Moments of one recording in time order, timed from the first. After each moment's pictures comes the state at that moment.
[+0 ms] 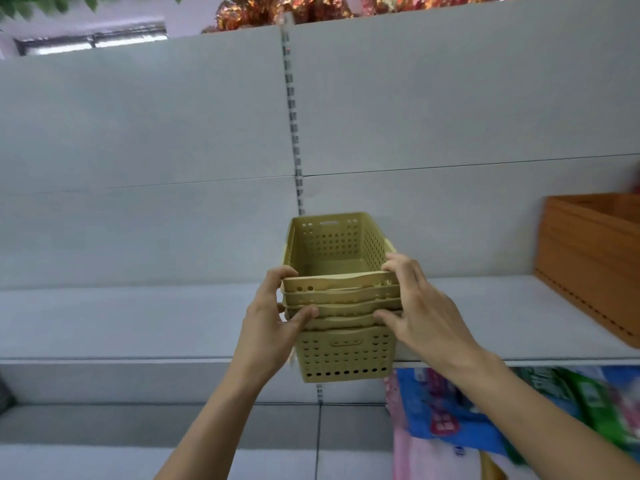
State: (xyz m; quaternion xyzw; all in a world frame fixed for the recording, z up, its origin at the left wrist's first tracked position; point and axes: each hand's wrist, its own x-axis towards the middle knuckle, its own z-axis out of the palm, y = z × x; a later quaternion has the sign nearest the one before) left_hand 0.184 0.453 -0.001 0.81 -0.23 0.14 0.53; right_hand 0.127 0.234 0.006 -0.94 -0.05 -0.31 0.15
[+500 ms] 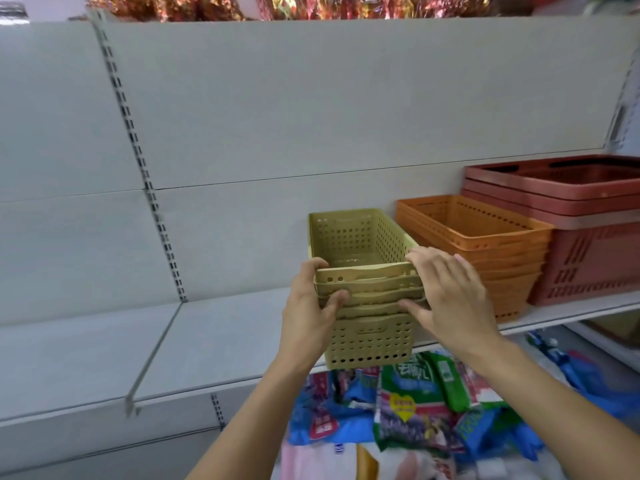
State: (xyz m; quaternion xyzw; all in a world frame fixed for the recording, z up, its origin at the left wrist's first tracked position) left_hand 0.139 0.164 -0.012 0.78 -0.29 0.08 0.54; right_hand 0.023 -0.013 0.006 -0.93 0.12 -0.33 -0.05
